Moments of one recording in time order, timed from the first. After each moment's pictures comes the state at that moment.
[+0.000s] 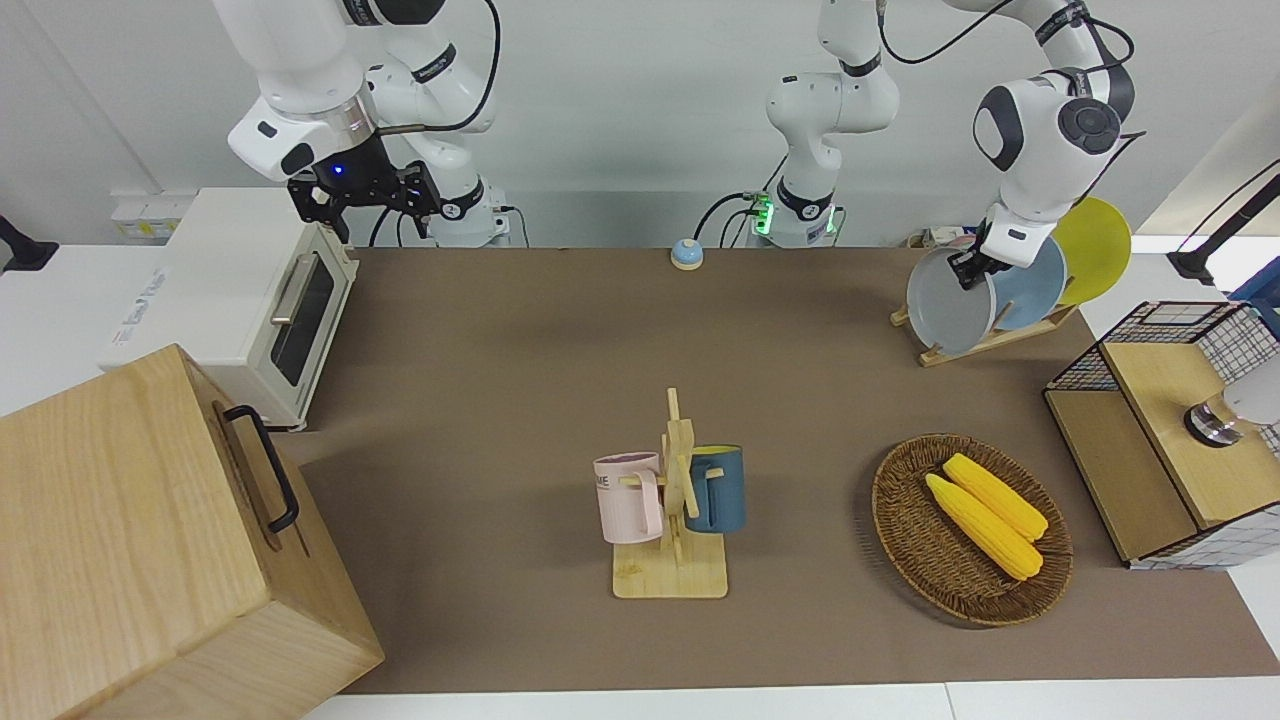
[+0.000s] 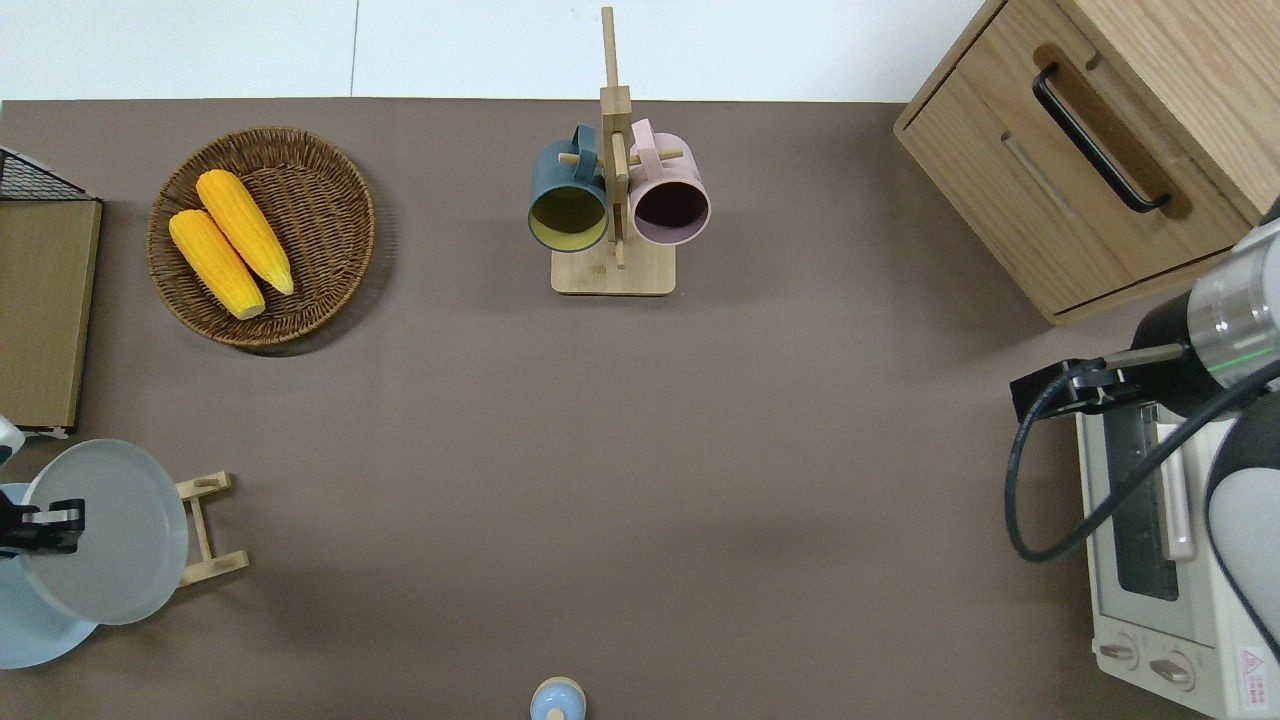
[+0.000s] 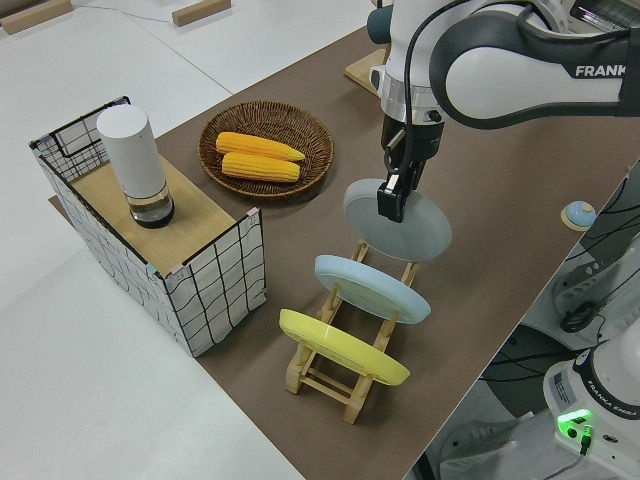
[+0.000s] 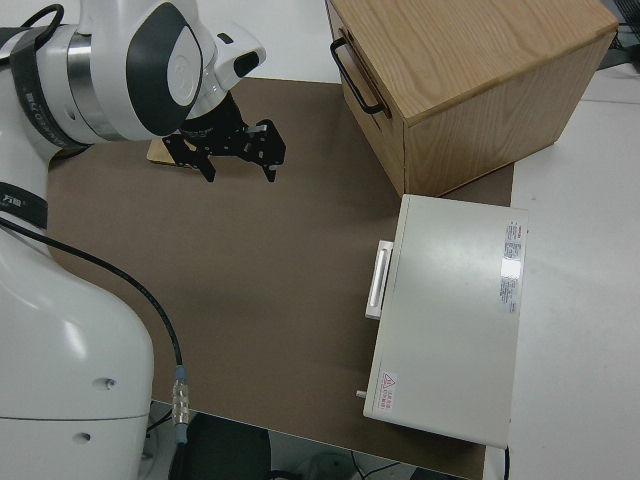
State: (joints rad) left arm -0.05 -0.23 0.26 -2.14 0.22 1.75 -0.04; right arm -0.26 0.02 0.38 -1.48 -0.03 1.38 0.04
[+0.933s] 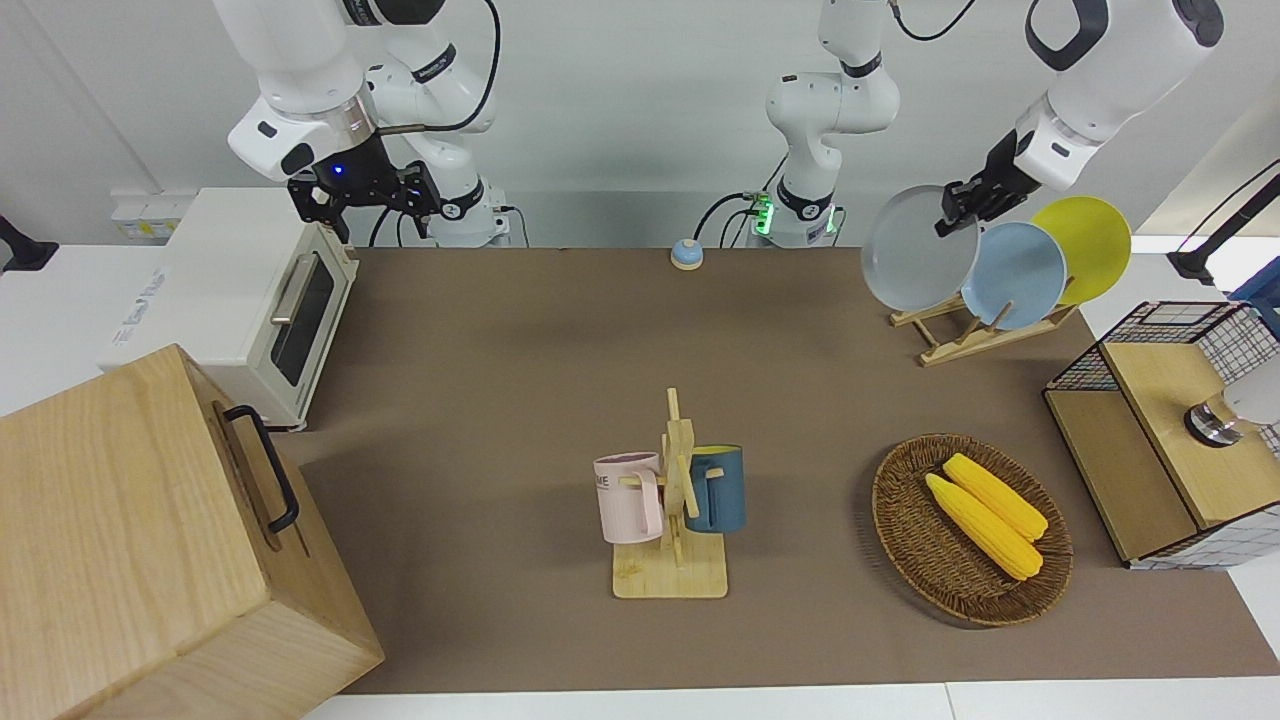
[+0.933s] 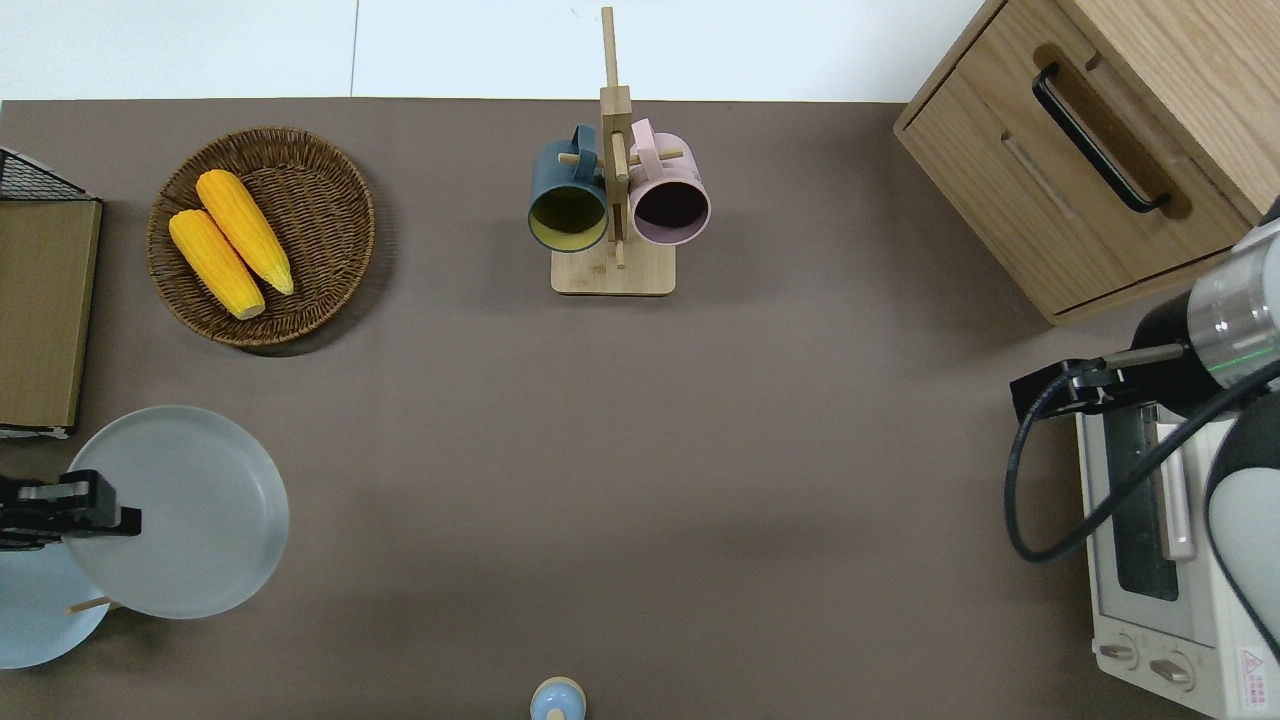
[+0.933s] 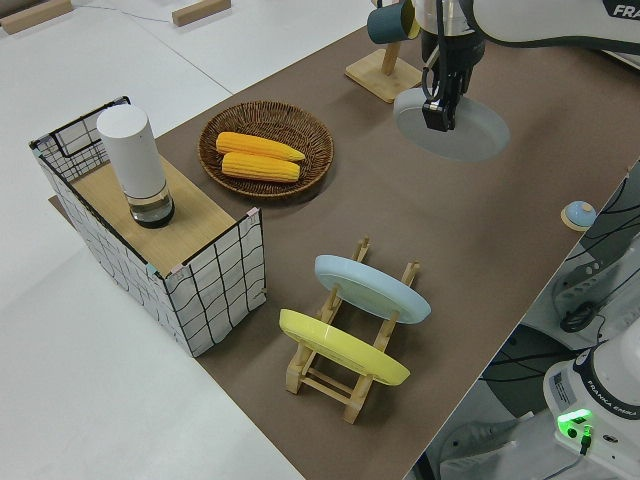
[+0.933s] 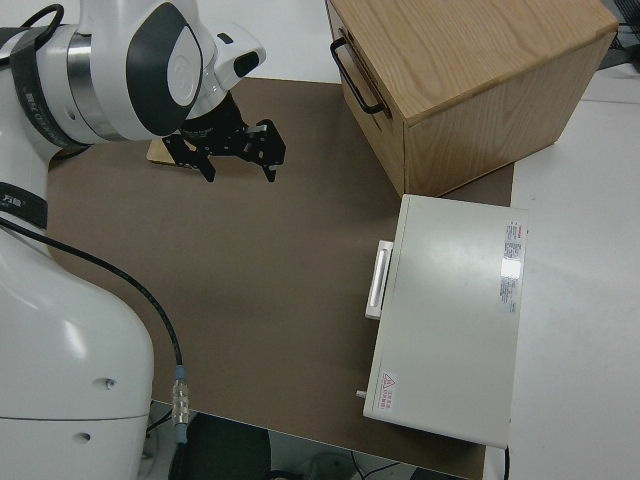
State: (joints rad) left arm -0.07 -0.20 0.23 -1.89 -0.18 1.48 -0.04; right arm -0.26 0.02 0.38 -1.48 -0.03 1.38 0.04
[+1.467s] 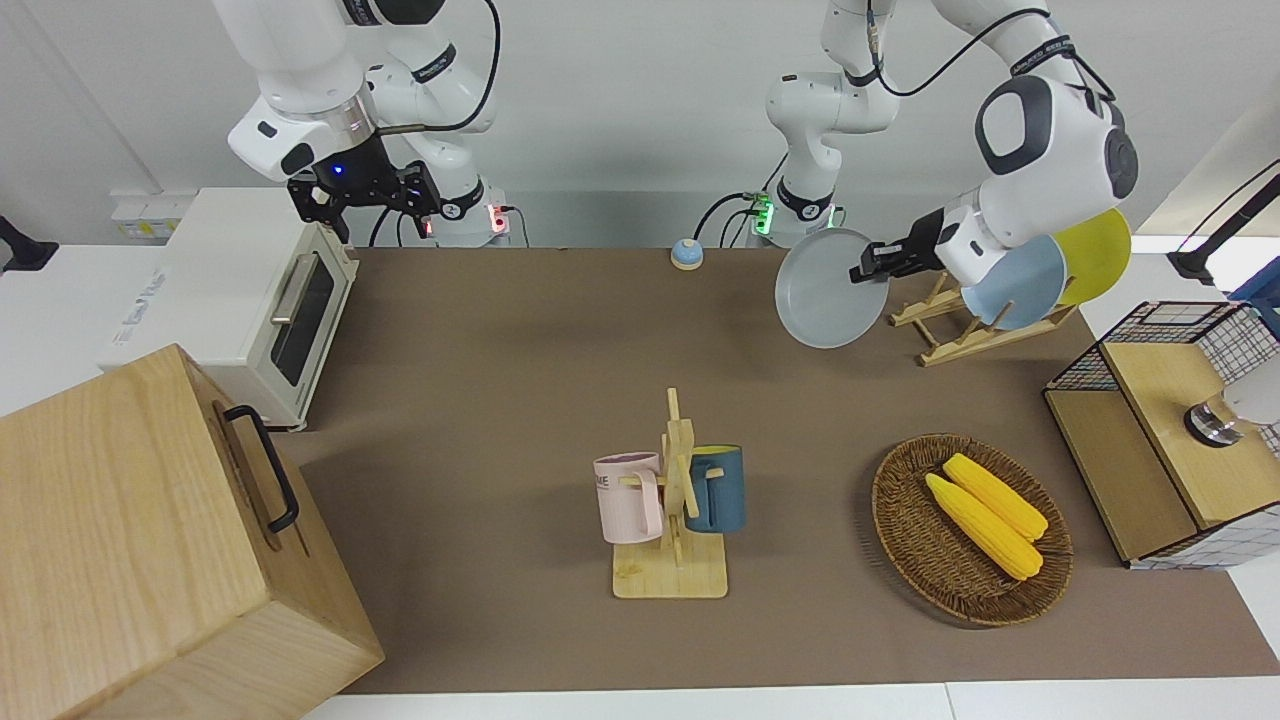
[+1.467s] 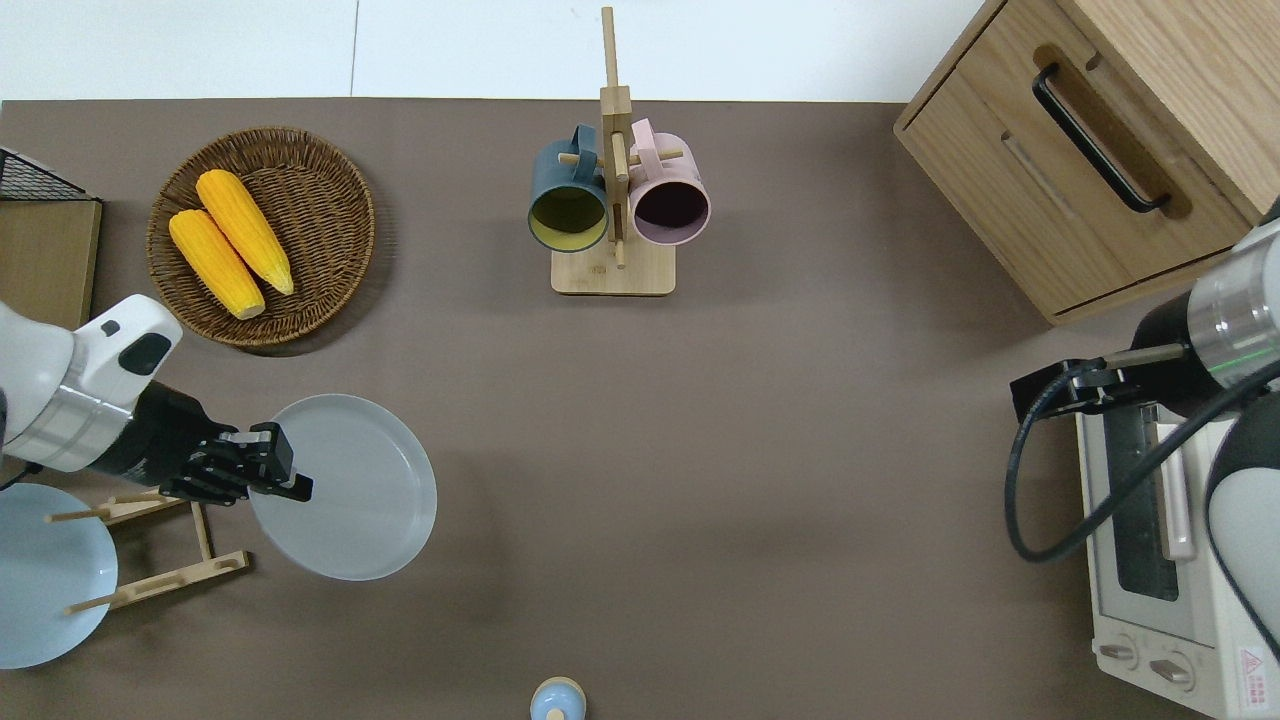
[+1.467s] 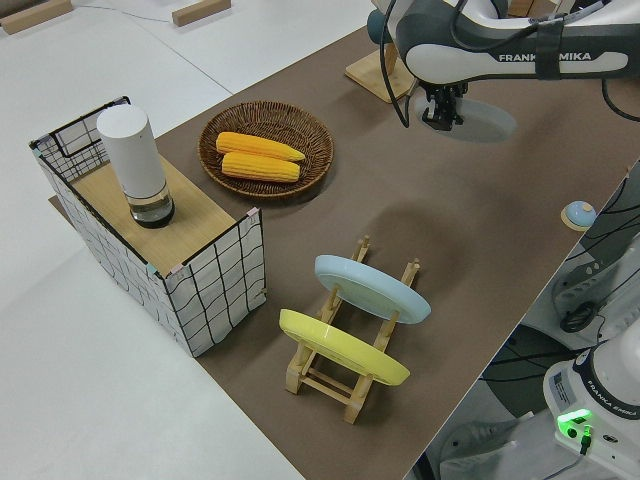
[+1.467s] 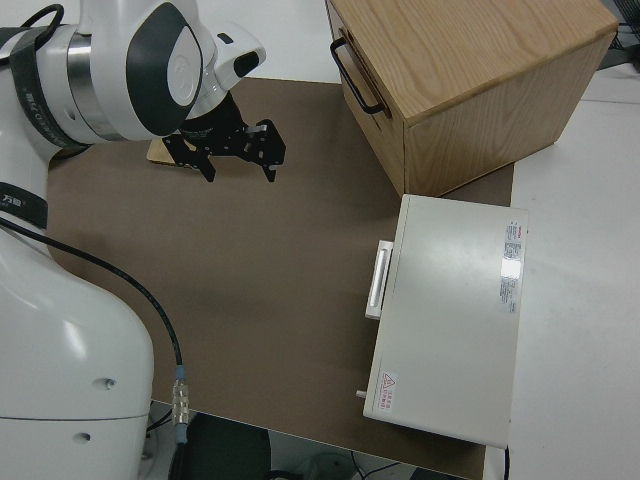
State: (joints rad) left arm -0.09 0.01 0.15 -1.89 -0.42 1.48 -0.04; right arm -0.26 0.02 0.38 -1.48 -0.03 1.38 0.04
